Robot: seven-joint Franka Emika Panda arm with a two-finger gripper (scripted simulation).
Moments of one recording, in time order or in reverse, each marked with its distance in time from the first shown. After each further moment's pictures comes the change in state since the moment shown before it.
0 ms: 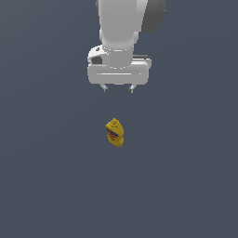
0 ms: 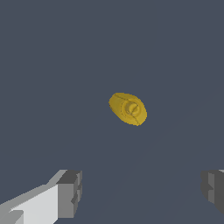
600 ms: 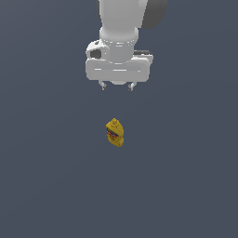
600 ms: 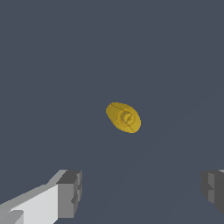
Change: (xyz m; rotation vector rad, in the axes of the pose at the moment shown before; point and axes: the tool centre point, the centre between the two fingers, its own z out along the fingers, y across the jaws) arm 0.010 0.003 -0.017 -0.026 0.047 -0.002
